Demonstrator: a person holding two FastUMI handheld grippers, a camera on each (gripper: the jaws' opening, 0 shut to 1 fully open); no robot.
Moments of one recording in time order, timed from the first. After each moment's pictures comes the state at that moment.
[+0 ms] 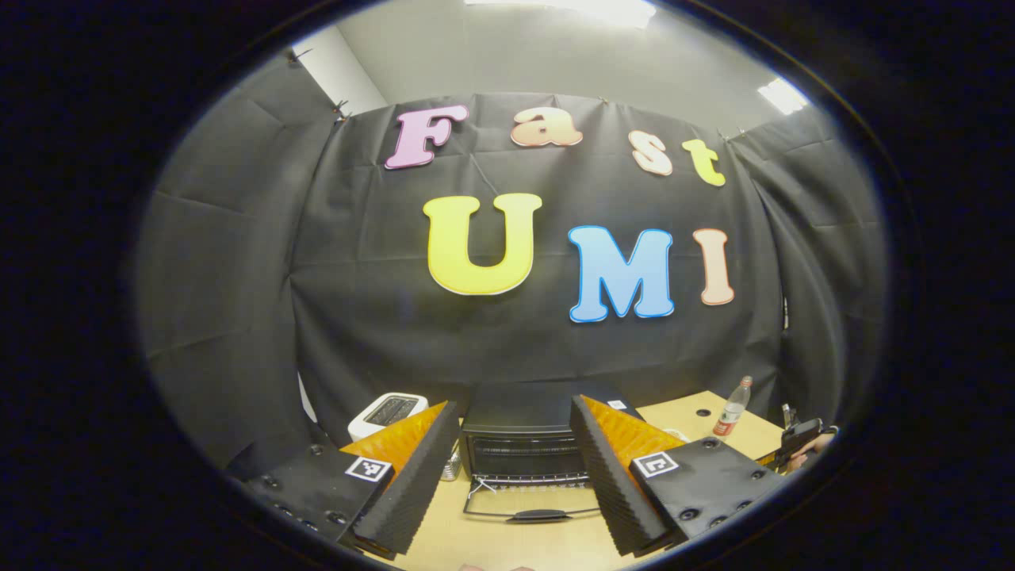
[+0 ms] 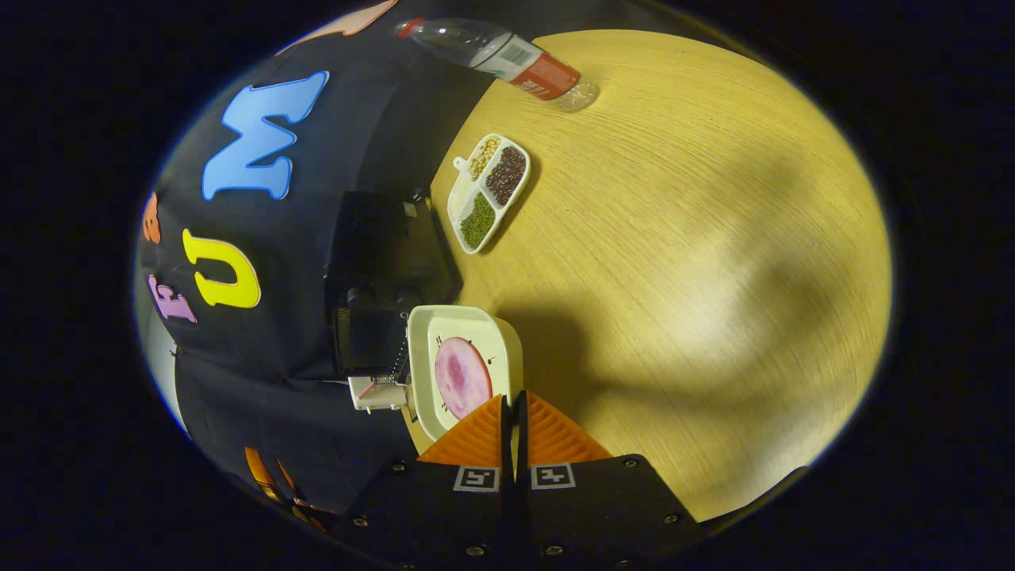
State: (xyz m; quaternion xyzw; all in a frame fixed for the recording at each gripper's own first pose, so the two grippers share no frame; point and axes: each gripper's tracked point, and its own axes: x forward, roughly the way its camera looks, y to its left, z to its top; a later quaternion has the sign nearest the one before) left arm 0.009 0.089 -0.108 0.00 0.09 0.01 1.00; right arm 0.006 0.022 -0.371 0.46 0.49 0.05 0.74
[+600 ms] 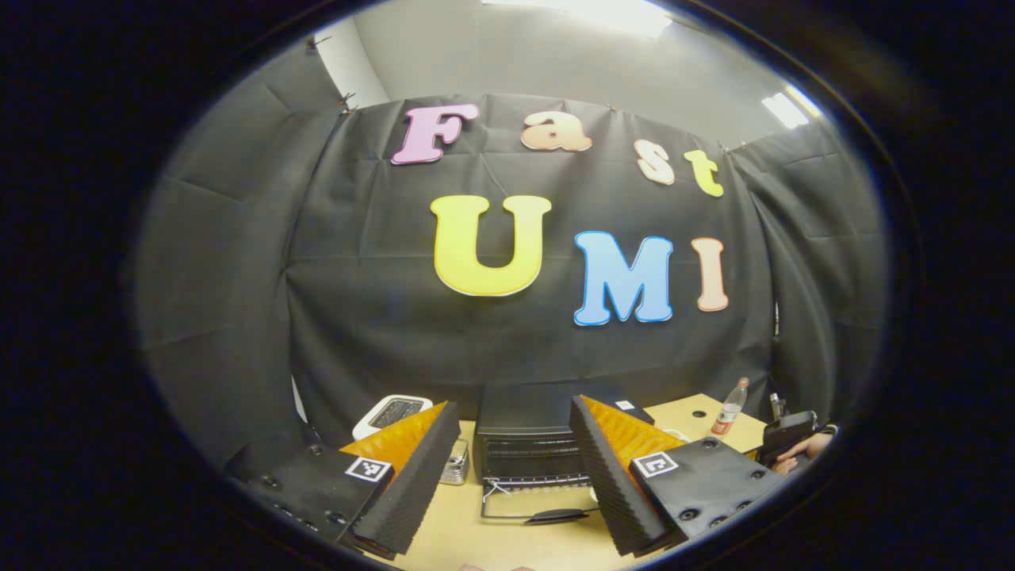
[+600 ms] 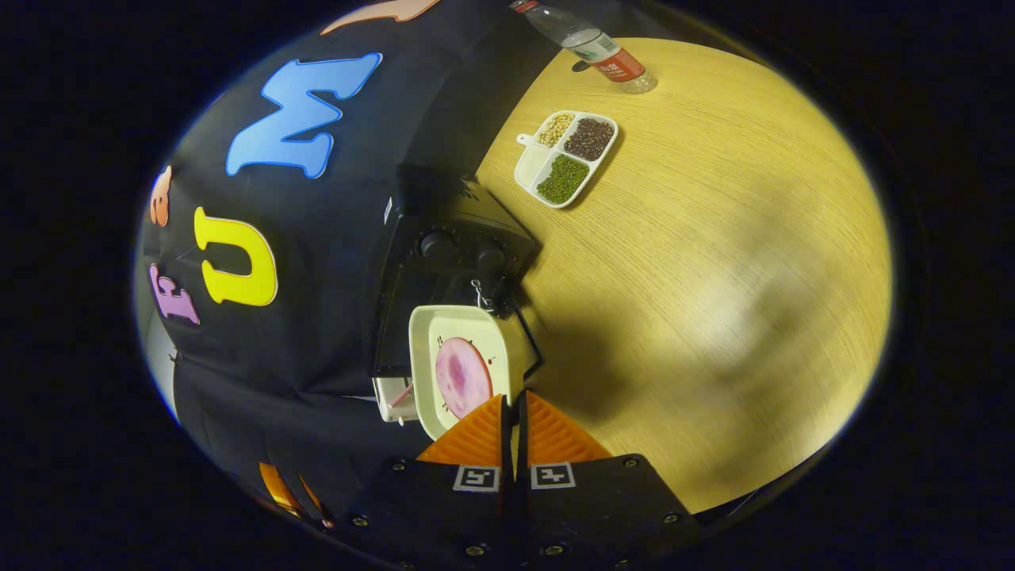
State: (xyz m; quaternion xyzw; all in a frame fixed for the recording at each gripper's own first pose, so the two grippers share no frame) left arm 0.008 0.147 -0.116 -0.02 0.09 0.00 1.00; right arm 0.025 0.154 -0.322 0.49 0.43 0.02 0.75
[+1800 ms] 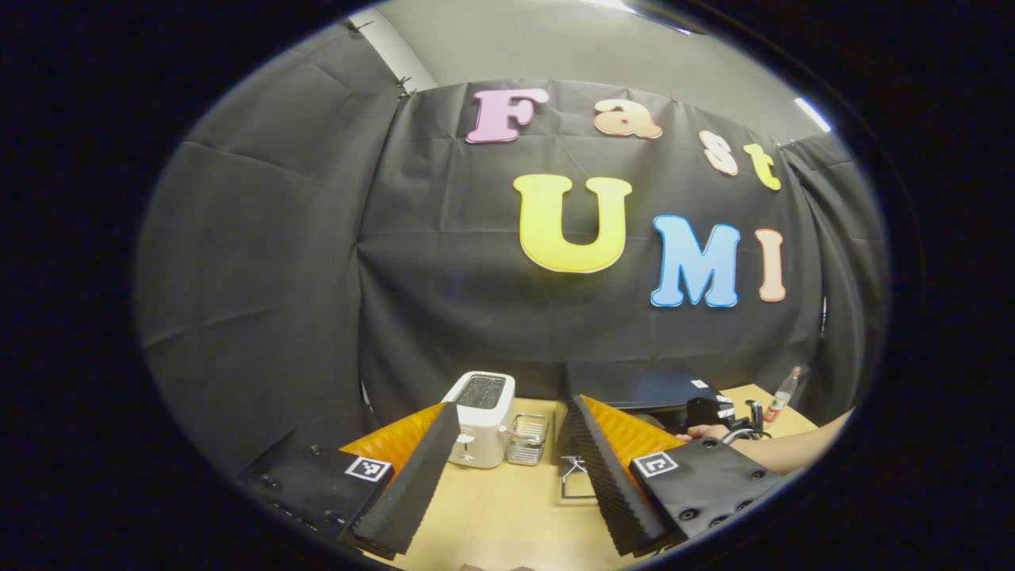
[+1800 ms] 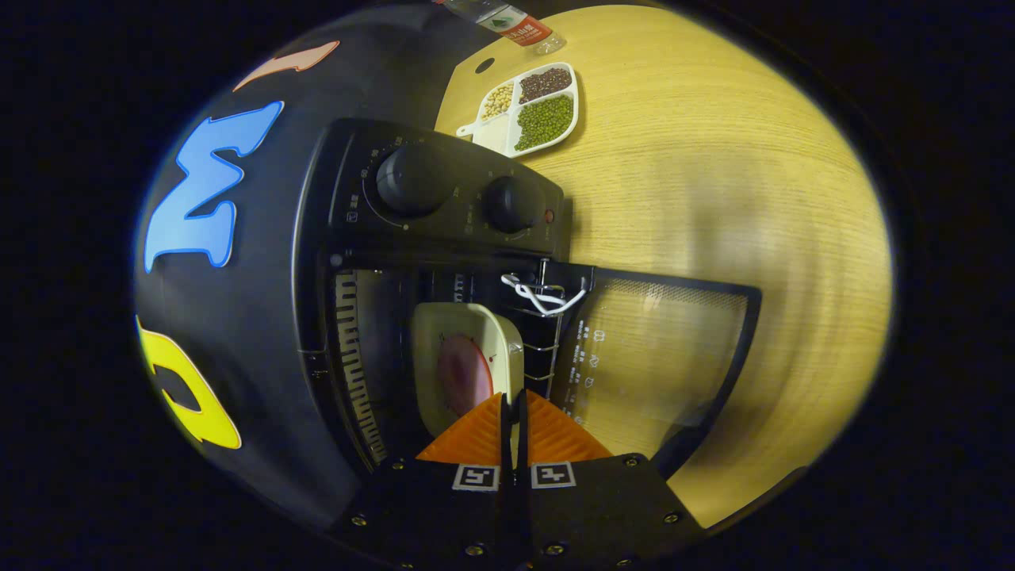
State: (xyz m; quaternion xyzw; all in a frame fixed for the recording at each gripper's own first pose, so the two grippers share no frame) left arm -0.027 0.269 -0.141 -0.02 0.13 0.09 0.99; right arm 0.191 0.283 -0.385 0.62 0.31 -0.23 0.68
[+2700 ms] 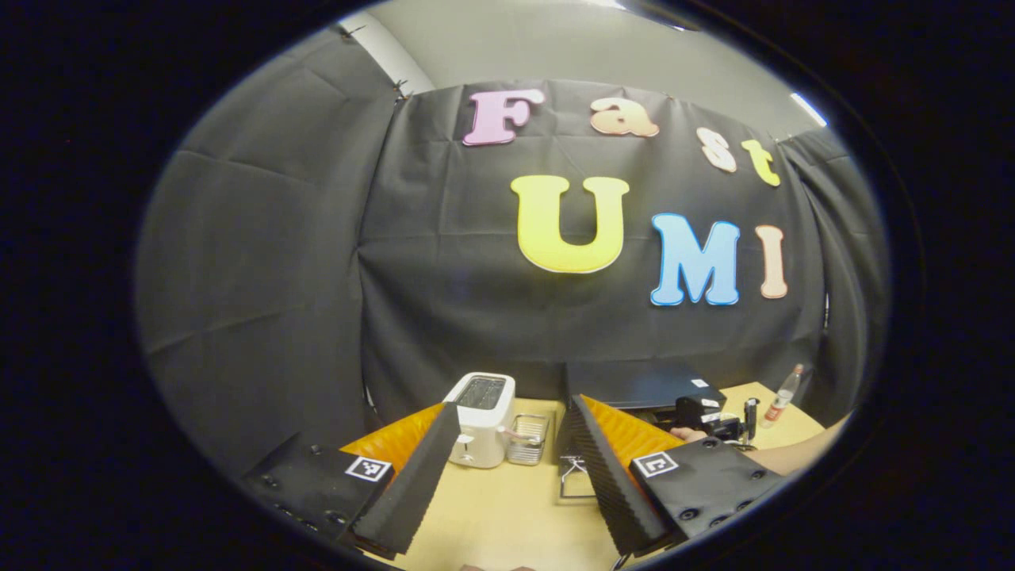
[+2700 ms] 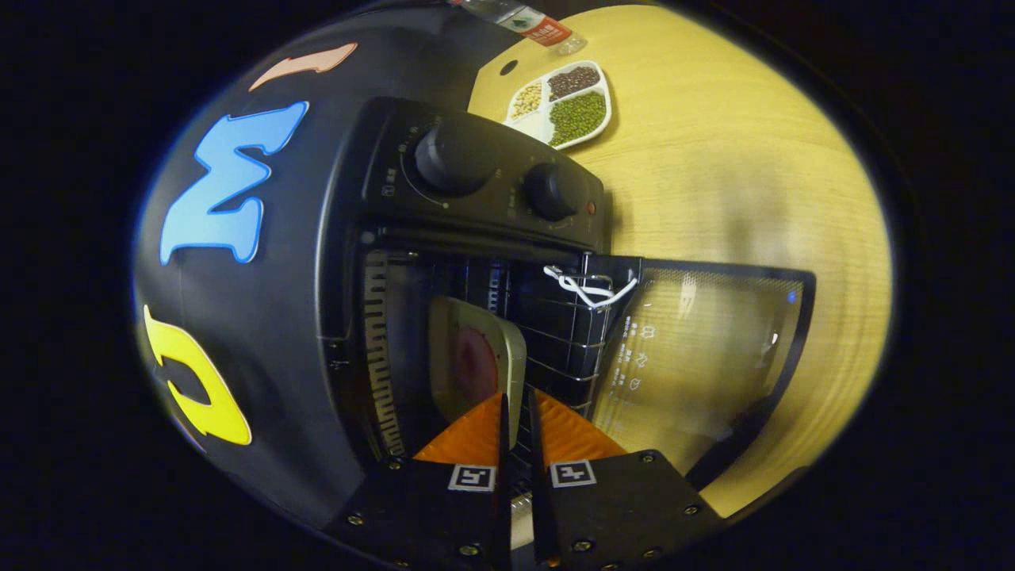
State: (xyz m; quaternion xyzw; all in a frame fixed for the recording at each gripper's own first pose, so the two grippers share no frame) left arm -0.025 0.250 -0.131 -0.02 0.13 0.08 0.99; right arm 0.196 0.283 -0.372 0.61 0.28 -0.18 0.72
